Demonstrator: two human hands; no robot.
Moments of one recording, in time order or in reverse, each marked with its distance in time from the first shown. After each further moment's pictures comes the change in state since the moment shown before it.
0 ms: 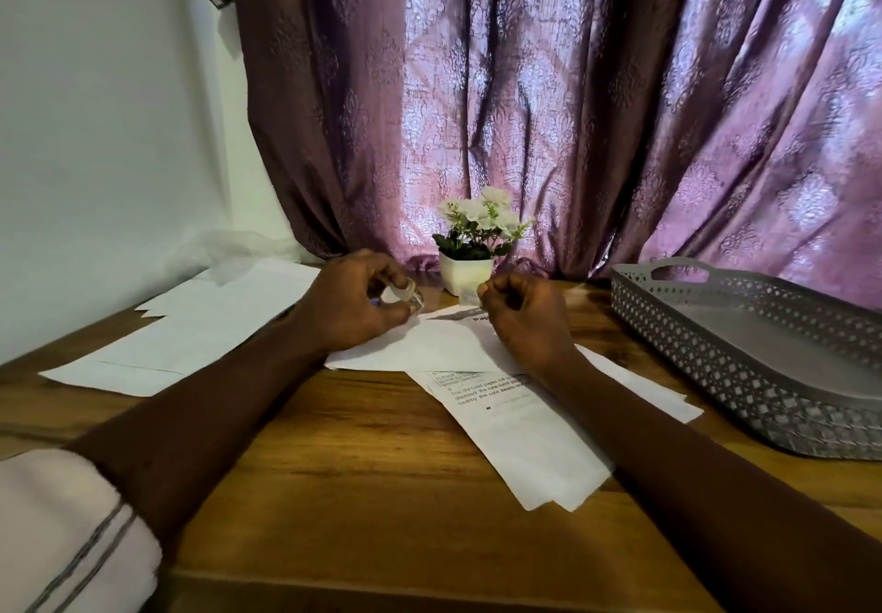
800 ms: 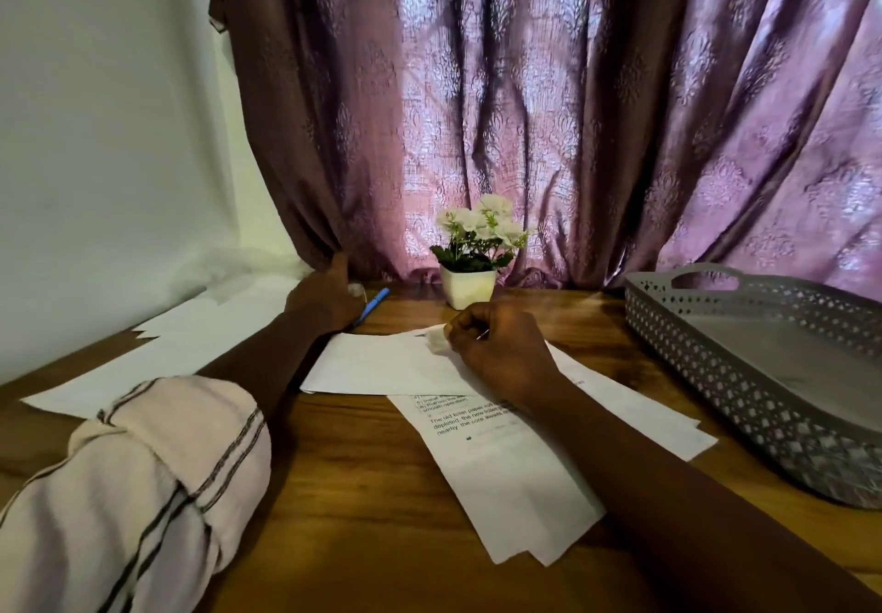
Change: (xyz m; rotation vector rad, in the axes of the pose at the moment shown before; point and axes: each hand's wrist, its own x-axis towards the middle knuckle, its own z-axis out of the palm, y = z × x) left_hand 0.066 -0.085 0.023 0.423 -0.103 -0.503; right_hand 0.003 0.010 0.016 -0.166 -0.183 0.000
